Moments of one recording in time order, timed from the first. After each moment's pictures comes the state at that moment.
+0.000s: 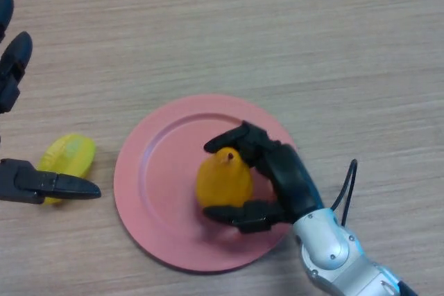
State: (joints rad) left arm 0.01 0.31 0.39 -0.57 -0.30 0.34 -0.26; right arm -0.29 -0.19 0.63 0.23 0.09 0.02 -0.31
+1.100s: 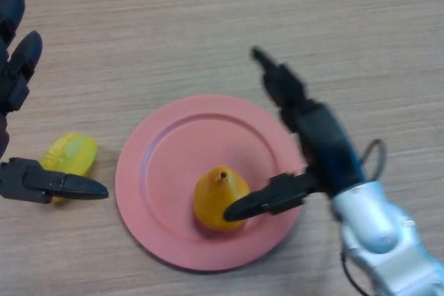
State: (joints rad) left arm 0.00 0.31 0.36 -0.57 -0.30 0.34 -0.26; right arm -0.18 -0.19 0.34 -0.27 -0.05 0.20 -0.07
